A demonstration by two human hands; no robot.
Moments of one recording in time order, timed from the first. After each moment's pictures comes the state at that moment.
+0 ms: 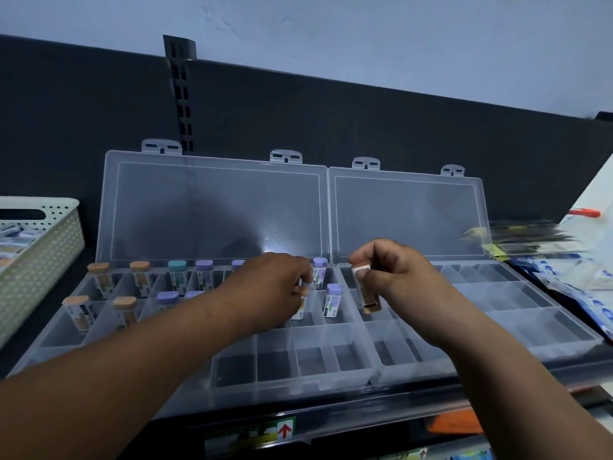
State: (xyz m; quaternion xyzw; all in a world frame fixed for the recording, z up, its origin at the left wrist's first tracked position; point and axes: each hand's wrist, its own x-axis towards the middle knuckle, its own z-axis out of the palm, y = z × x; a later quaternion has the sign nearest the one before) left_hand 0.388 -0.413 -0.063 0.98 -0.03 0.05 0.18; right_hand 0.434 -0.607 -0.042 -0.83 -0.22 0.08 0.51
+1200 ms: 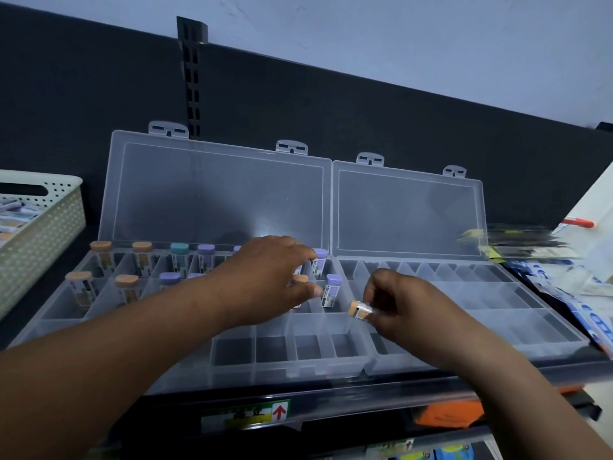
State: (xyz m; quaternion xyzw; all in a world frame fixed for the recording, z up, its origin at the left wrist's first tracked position) left_hand 0.371 -0.413 -0.054 0.98 -0.09 0.09 0.16; right_hand 0.415 -0.633 -0.052 -0.93 -0.30 0.03 0.20
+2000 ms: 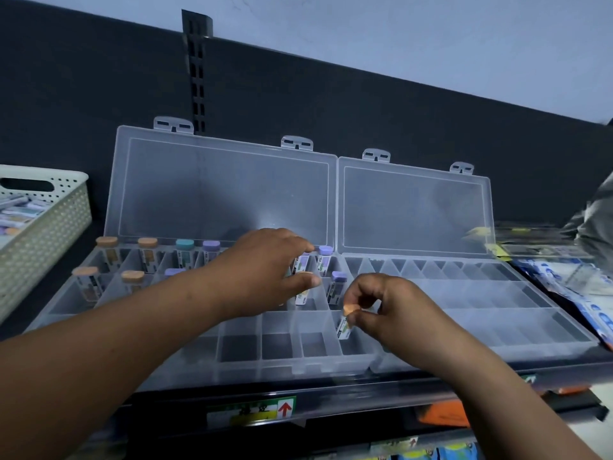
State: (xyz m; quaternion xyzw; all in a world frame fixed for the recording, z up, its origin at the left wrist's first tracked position) left_hand 0.370 -0.406 -0.051 0.98 -0.08 0.09 0.13; right_hand 0.410 -0.616 -0.063 -0.90 -0.33 0.06 0.28
